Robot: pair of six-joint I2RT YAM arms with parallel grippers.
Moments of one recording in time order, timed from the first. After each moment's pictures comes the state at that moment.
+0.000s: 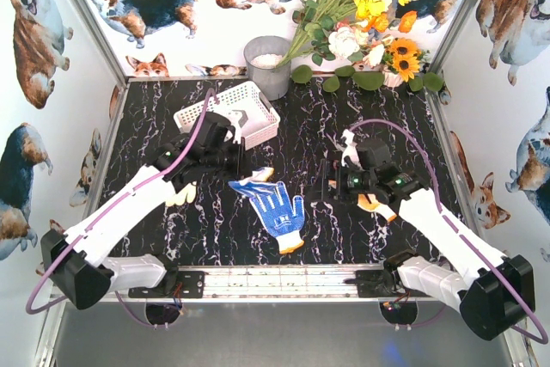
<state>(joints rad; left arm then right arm) -0.64 1.23 1.16 -0.72 0.09 -0.50 0.44 1.01 0.76 -0.57 -0.46 0.55</state>
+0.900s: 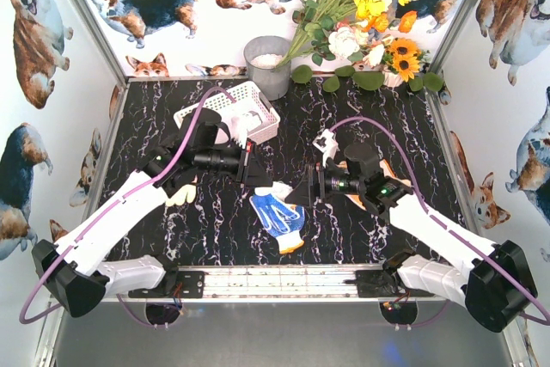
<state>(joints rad) -0.64 1.16 1.16 -0.56 0.66 -0.40 0.57 1.05 0.64 -0.07 -0.64 0.50</state>
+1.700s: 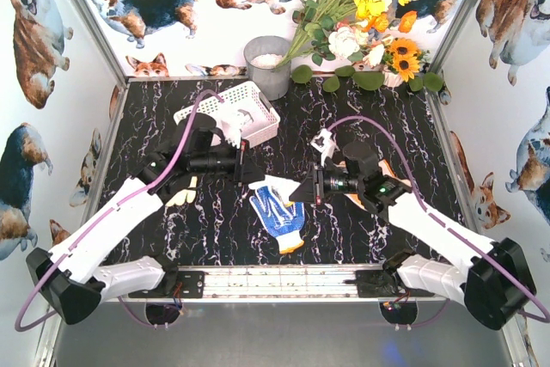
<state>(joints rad) -0.64 1.11 1.13 -0.55 0.50 -0.40 0.57 1.08 0.65 -0.01 -0.71 0.53</state>
